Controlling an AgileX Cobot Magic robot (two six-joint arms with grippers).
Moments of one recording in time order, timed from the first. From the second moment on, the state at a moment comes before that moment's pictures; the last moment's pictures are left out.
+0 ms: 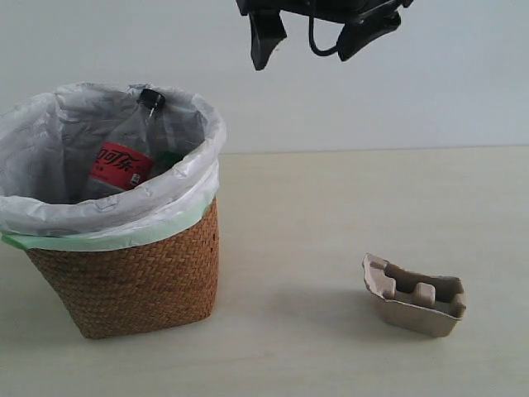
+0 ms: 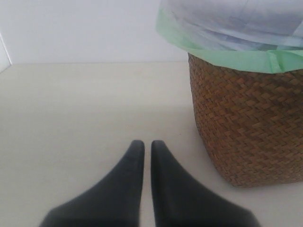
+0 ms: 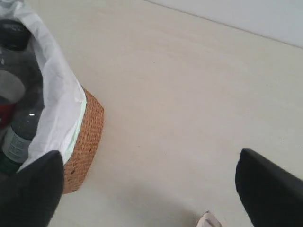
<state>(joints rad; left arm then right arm) 0.03 0.00 0.00 0.07 0.31 -0.02 0.56 1.85 -2.05 0.00 1.21 0.14</state>
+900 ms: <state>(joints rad) 0.03 0.00 0.00 0.07 0.31 -0.02 0.56 1.85 -1.55 -0.22 1.22 -0.18</state>
